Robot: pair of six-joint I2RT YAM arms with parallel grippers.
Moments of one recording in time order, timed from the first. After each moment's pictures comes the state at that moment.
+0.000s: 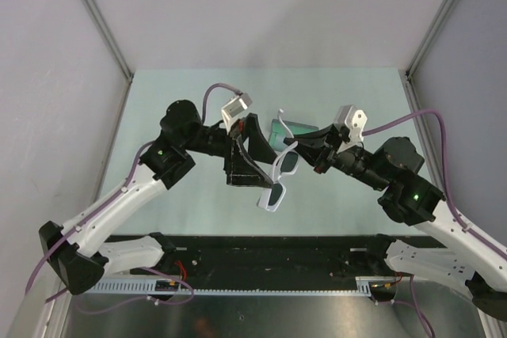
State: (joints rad) left arm -0.72 1.12 1.11 0.09 1.11 -0.65; right arm 0.90 0.80 1.03 -0.03 -0.17 -0.01
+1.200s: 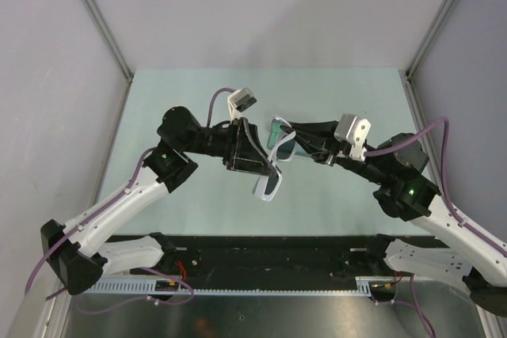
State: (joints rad) left arm -0.74 1.12 1.07 0.30 1.07 -1.31; right arm 0.91 0.86 1.08 0.14 -0.27 -0.29
